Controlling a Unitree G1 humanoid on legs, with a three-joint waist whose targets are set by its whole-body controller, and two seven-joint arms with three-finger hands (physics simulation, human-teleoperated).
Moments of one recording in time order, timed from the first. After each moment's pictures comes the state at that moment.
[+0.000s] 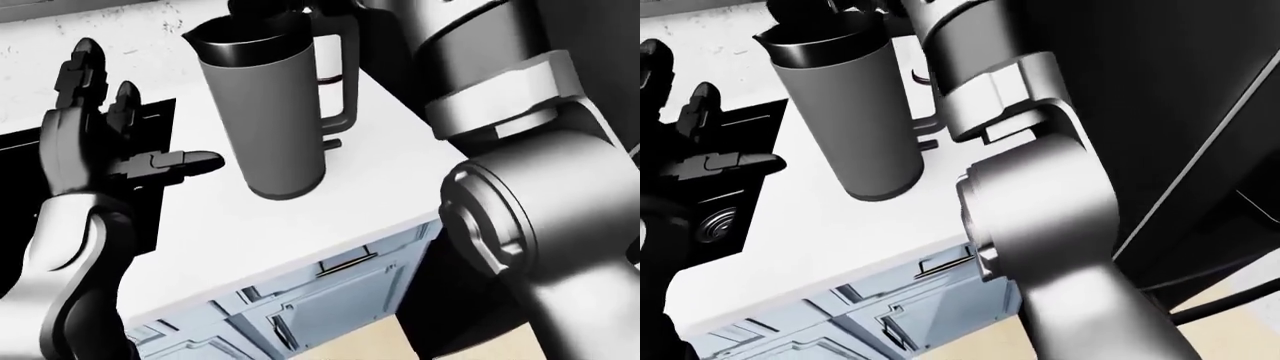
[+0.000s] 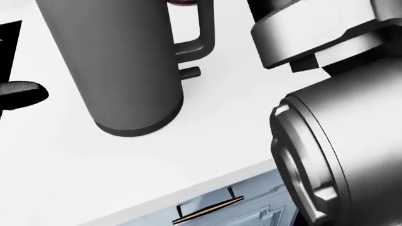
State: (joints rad) left arm -0.44 0.40 0.38 -0.63 -0.49 0.80 0.22; right arm -1.86 -0.09 -0.04 0.98 0.09 0.84 0.20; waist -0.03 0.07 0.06
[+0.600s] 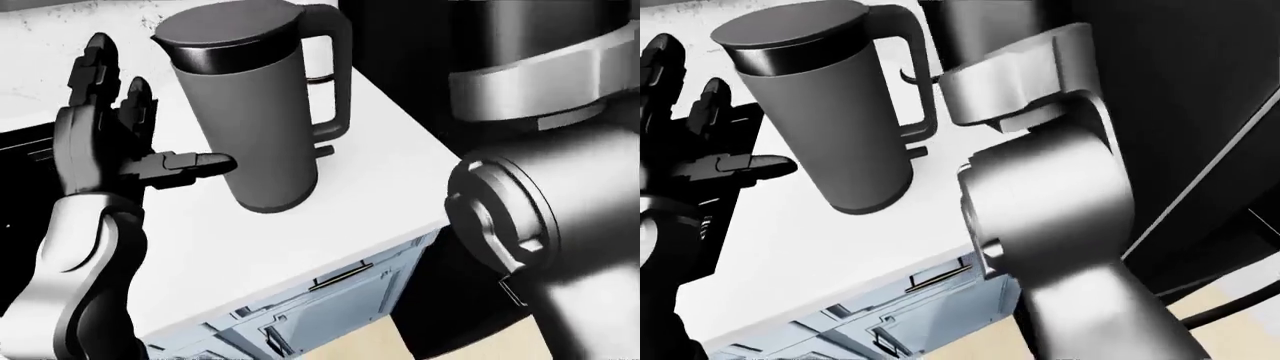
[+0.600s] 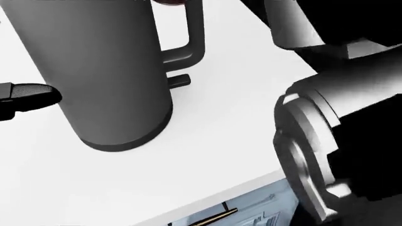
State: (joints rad) left arm -0.45 0.38 0.34 -0.66 -0.46 0.80 0.22; right arm -1.91 -0.10 -0.09 0.75 0.19 0.89 0.24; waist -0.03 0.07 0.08
